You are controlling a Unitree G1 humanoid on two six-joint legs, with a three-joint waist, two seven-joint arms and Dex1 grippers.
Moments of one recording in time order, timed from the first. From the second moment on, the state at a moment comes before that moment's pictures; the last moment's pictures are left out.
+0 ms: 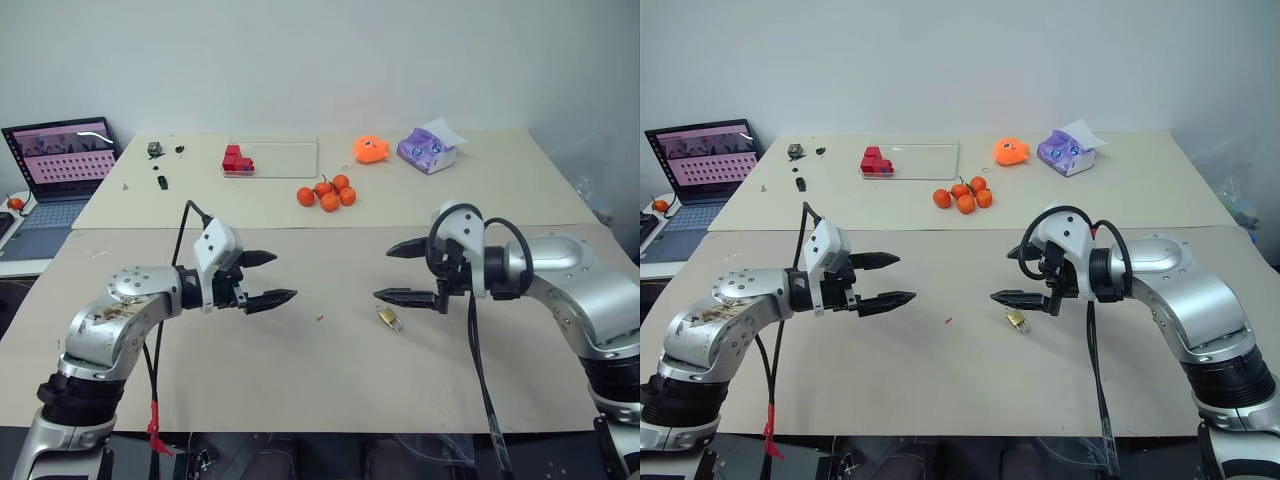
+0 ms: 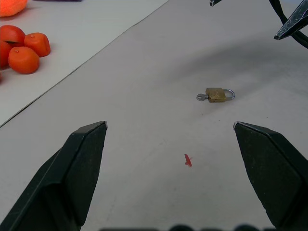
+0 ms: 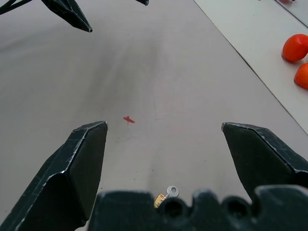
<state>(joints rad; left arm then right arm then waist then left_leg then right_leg) -0.35 0.70 0.01 -0.30 -0.52 0.68 -0.94 -0.54 -0.85 0.10 -0.38 0.48 0.78 1.00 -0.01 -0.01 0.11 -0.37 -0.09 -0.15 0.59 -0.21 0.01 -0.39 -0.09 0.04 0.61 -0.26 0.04</state>
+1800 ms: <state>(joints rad) -0.85 0.65 -0.26 0.27 -0.32 0.40 -1.52 -0.03 -0.35 0.12 -0.54 0.21 0.86 0.21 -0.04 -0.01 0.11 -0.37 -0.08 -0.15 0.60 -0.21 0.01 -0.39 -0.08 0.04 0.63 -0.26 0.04</state>
